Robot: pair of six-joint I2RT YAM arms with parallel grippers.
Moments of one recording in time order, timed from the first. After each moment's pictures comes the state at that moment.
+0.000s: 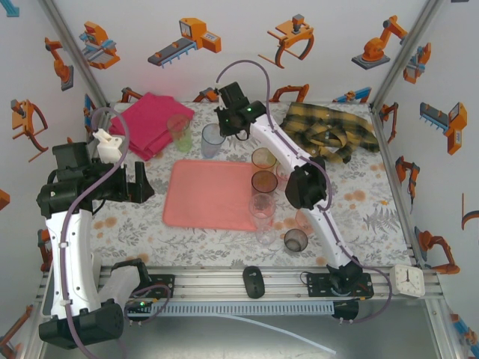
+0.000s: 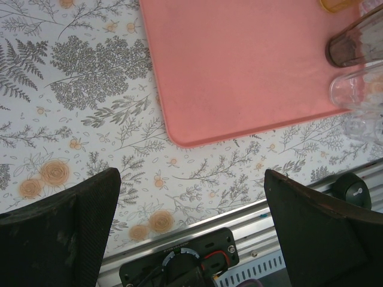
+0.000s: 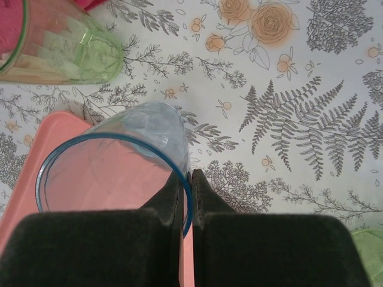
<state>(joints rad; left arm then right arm) 0.14 0.95 1.23 -1.16 0.43 0.23 0.64 2.50 2.56 -0.84 -0.04 0.21</state>
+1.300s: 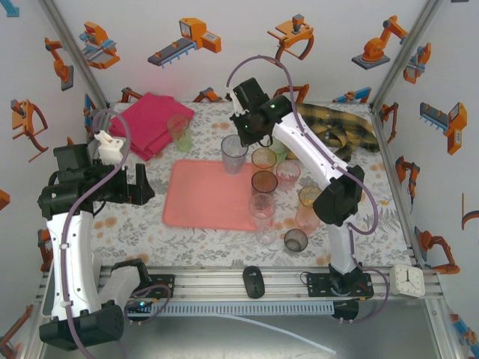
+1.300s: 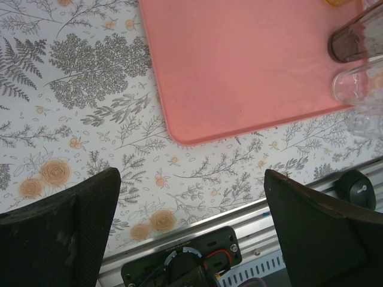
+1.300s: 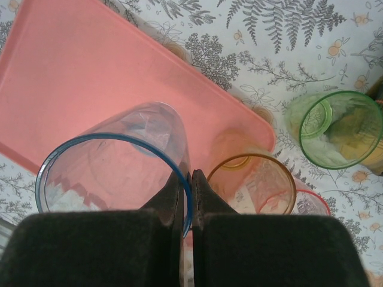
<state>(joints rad) 0.14 0.94 1.21 -1.15 0.43 0.25 0.66 2.06 2.21 -1.09 0.00 0.09</state>
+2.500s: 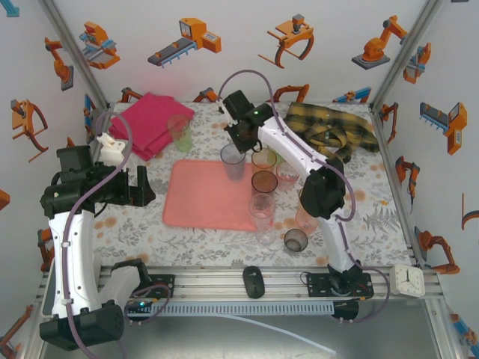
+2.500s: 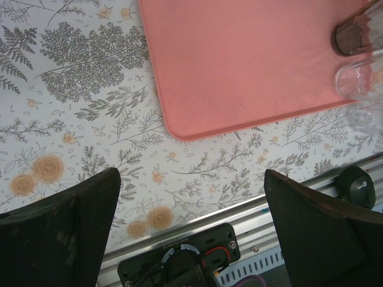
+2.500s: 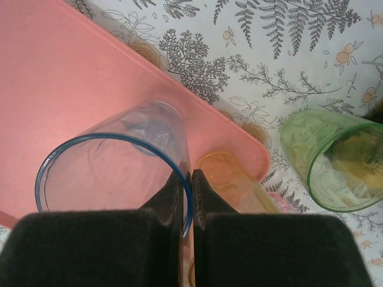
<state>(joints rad) 0.14 0.94 1.18 -1.15 0.43 0.25 0.67 2.23 2.21 -1.04 0.08 0.04</state>
